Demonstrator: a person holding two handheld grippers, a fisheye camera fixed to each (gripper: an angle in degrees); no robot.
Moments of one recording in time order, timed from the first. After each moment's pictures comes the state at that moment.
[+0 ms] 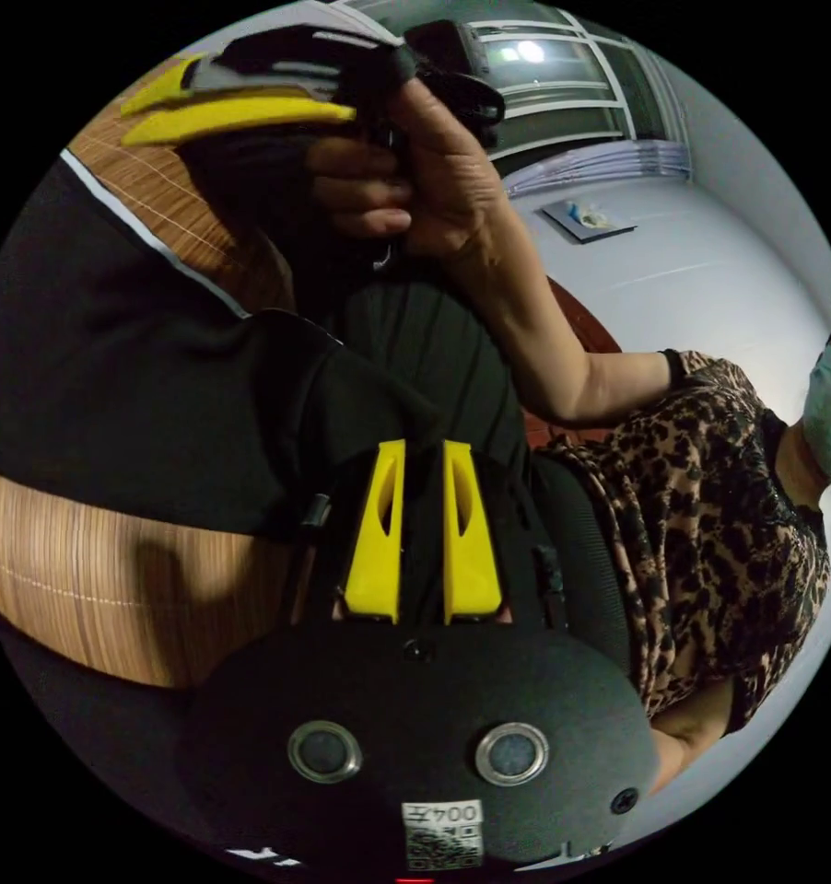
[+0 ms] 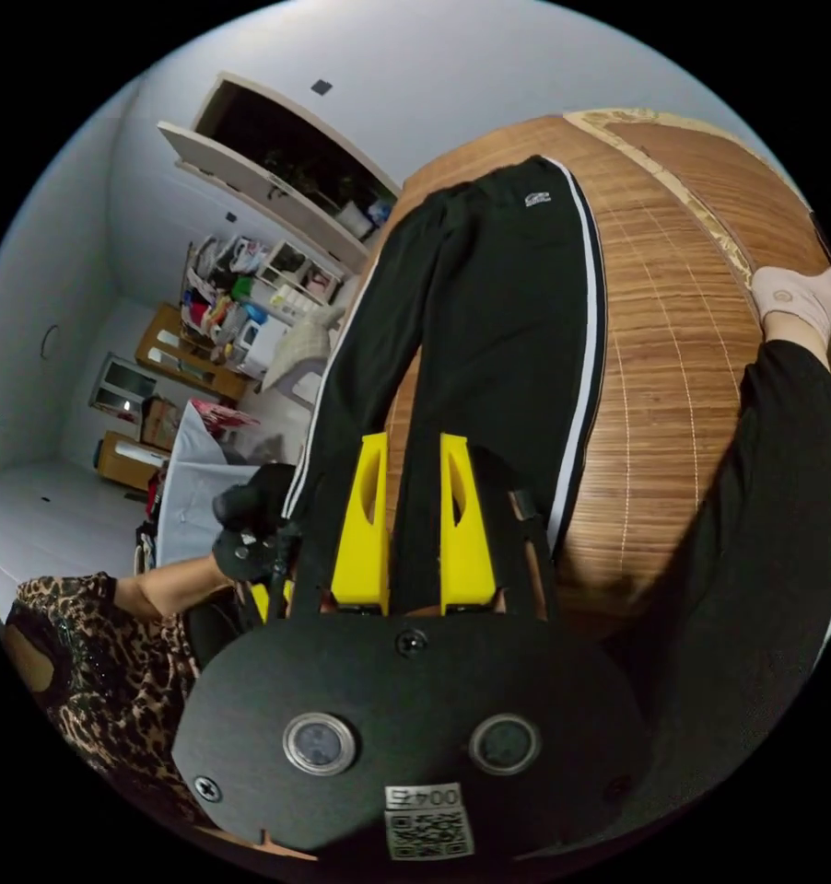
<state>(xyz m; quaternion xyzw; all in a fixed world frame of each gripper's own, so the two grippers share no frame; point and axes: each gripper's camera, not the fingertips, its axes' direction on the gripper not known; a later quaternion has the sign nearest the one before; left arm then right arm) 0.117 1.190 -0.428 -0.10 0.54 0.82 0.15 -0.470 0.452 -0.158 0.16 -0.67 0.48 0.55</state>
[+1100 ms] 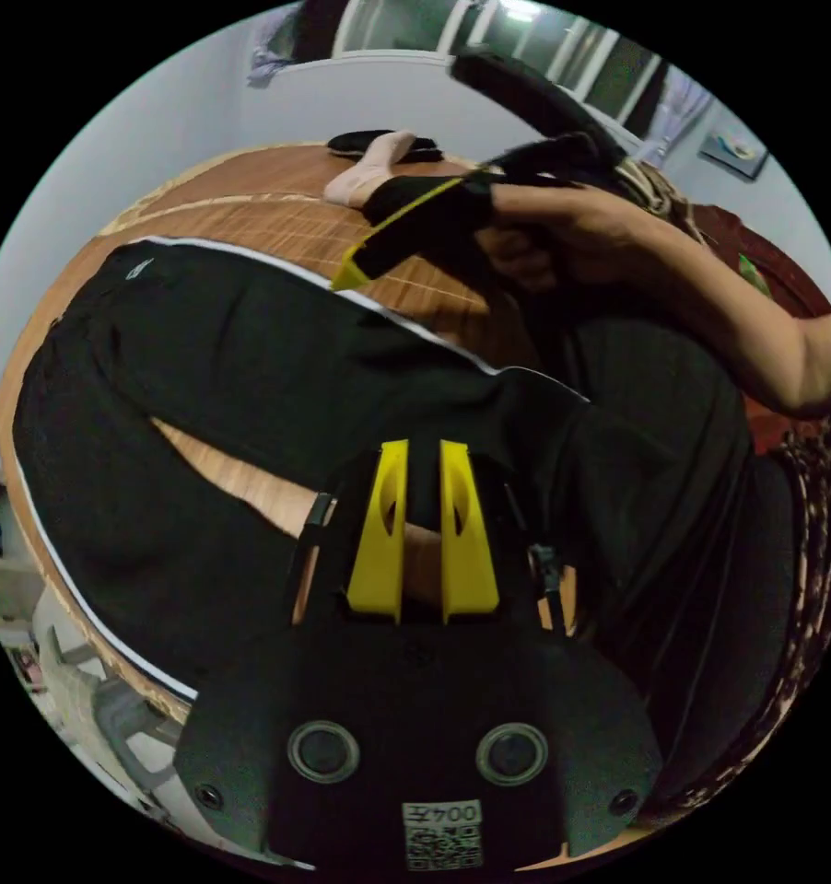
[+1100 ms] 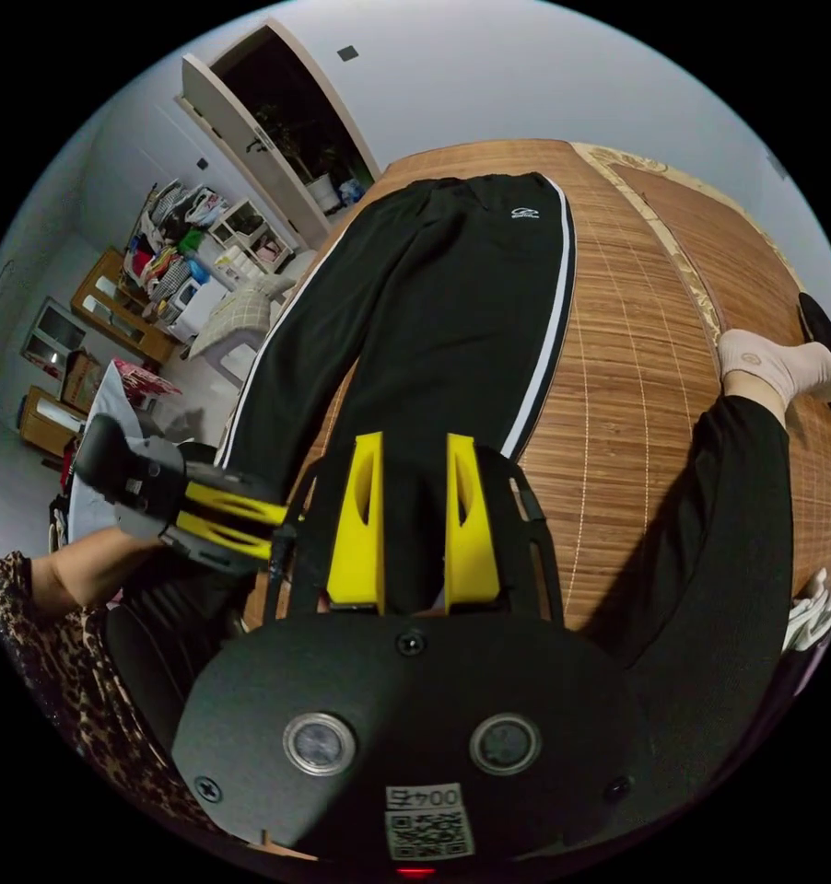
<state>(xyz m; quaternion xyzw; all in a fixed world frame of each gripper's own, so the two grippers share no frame) 0.090 1.201 -0.457 0.26 0.43 0.79 0.36 -0.499 0.400 -0.188 0.12 -0.58 0.47 0.66</state>
